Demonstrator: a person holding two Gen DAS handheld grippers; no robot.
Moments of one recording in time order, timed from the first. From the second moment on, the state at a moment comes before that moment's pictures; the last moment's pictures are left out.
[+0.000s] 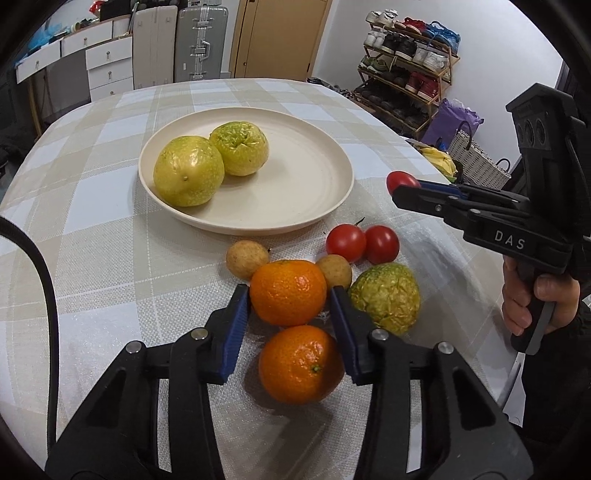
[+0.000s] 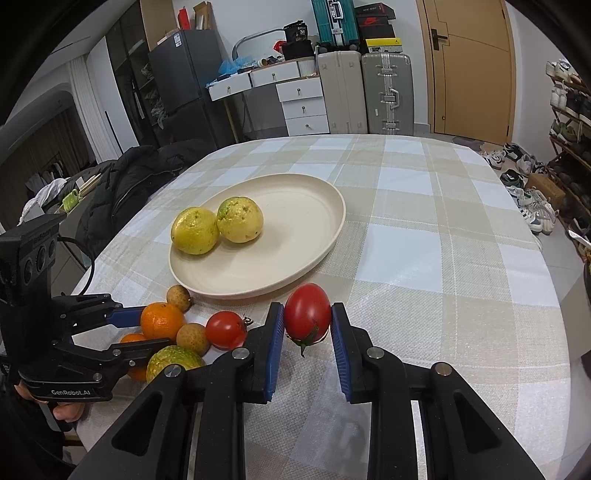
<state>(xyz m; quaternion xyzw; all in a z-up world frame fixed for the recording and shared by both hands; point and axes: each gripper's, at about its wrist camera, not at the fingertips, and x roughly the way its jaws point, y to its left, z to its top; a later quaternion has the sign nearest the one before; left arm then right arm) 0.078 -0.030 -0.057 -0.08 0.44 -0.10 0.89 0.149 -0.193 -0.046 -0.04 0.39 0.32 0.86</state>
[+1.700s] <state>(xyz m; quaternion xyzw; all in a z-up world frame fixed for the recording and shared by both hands) 0.076 -0.004 -0.014 -0.06 0.34 -0.03 0.94 0.132 -0.169 -0.026 -0.04 0.33 0.37 0.86</state>
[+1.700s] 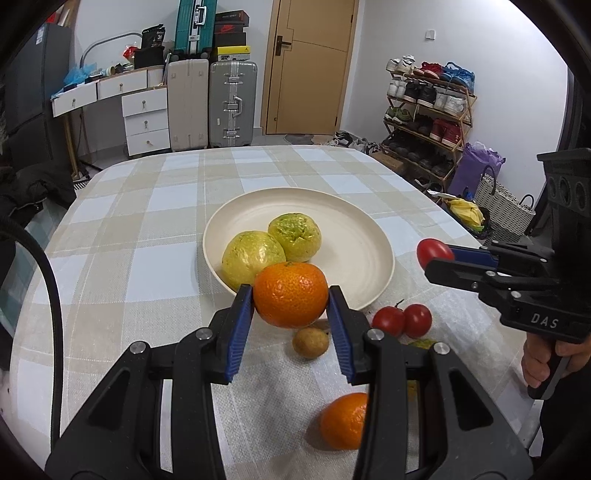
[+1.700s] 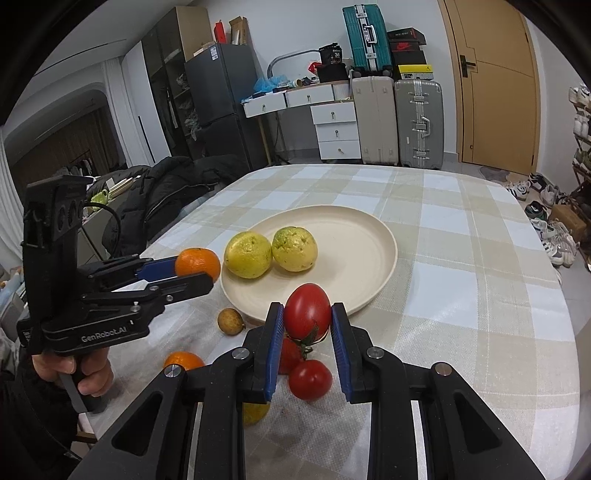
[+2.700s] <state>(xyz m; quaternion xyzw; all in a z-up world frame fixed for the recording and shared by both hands) 0.129 -0.014 -0.032 -0.03 0.36 -0.04 0.93 0.166 -0.143 -0.029 -0.05 0.35 0.37 0.86</state>
